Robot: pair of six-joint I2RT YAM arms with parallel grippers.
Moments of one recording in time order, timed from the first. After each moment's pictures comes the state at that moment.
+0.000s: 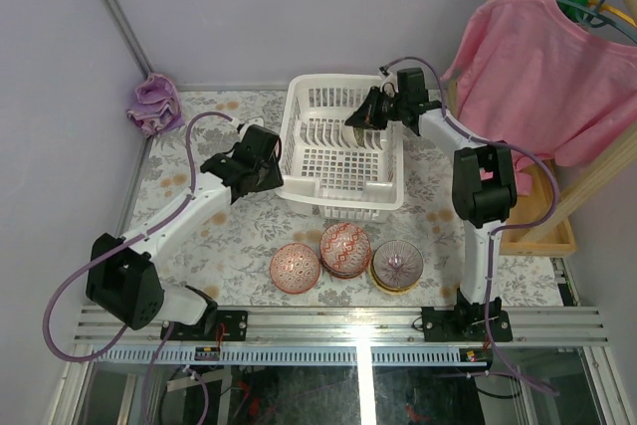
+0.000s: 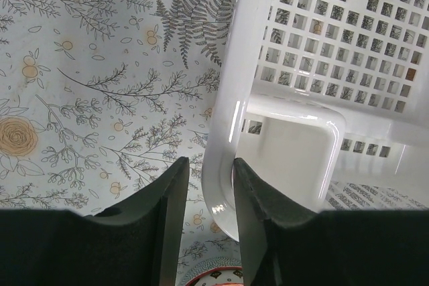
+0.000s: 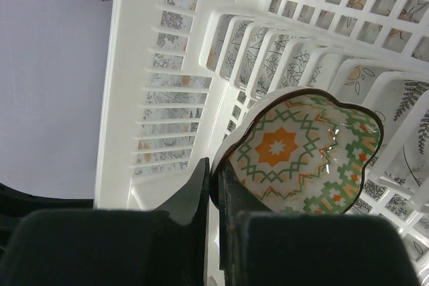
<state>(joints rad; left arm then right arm) -0.50 1.38 1.11 -0.63 -0.23 -0.64 0.26 2.14 1.70 -0.18 -0.70 0.60</state>
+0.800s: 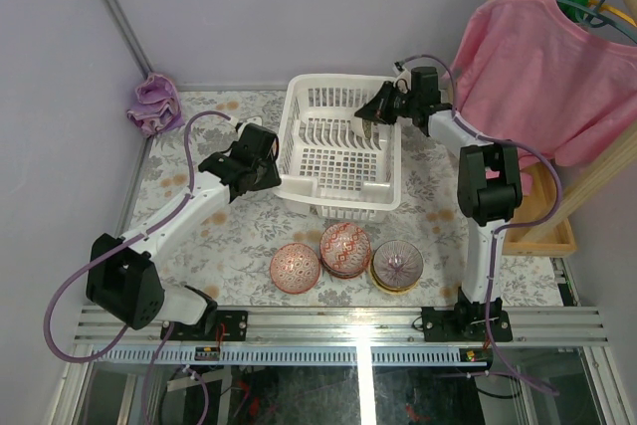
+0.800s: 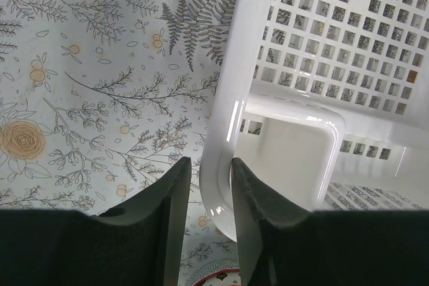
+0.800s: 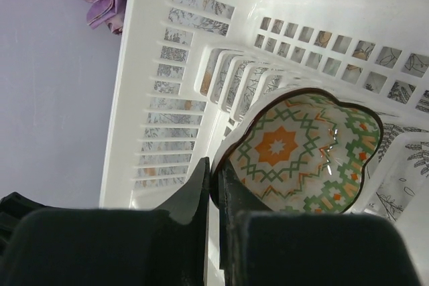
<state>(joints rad) -0.48 1.38 1.11 -0.63 -0.22 -0.62 0.20 2.14 1.65 -0.03 -0.72 0.67</state>
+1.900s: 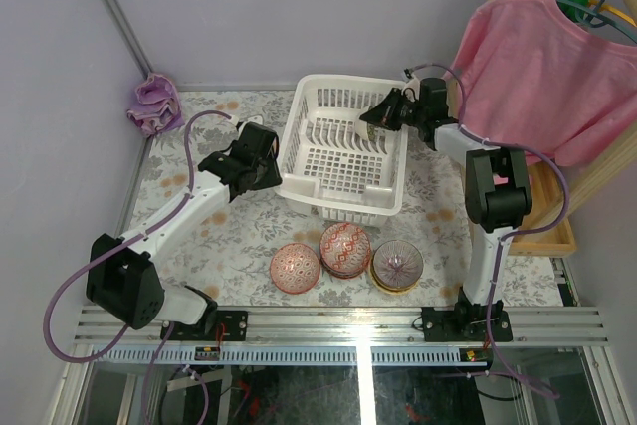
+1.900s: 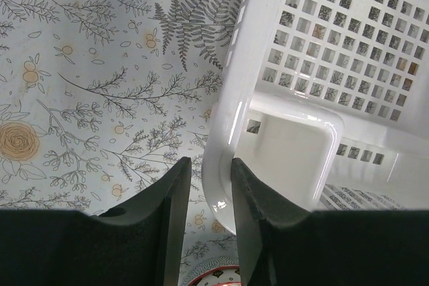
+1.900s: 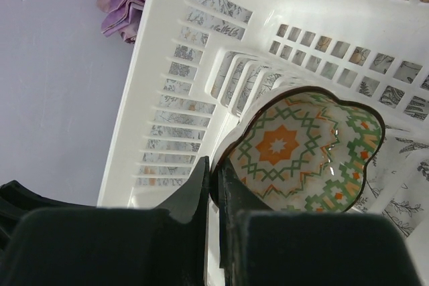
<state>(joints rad) -0.48 1.38 1.12 -0.63 -0.20 -0.62 0.17 2.06 1.43 0.22 -0.72 0.71</state>
